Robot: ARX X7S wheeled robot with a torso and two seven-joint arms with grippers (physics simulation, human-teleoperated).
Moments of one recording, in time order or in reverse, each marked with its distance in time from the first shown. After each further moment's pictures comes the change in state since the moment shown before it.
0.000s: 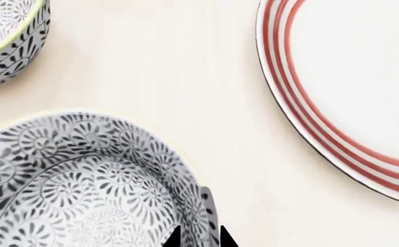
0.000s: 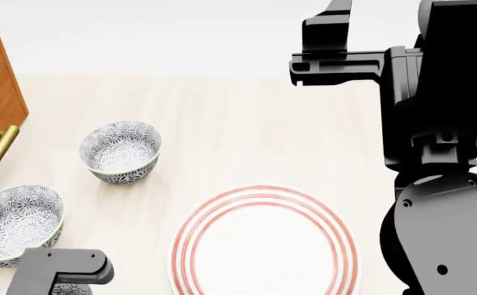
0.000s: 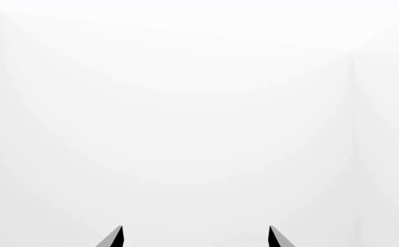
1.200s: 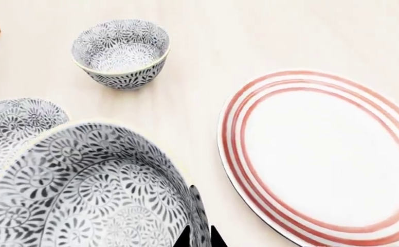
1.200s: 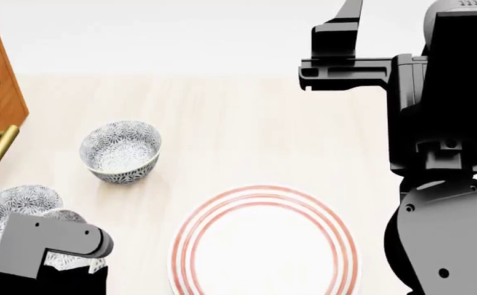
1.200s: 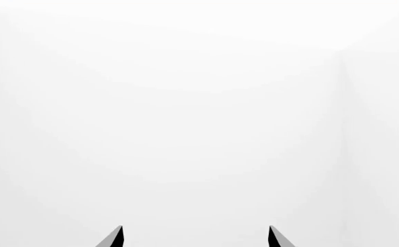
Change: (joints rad) left arm -0.052 -0.051 0.063 0.243 0.179 0.095 0.128; right arm -0.024 0.018 -0.006 0.016 -0.009 -0.032 0.016
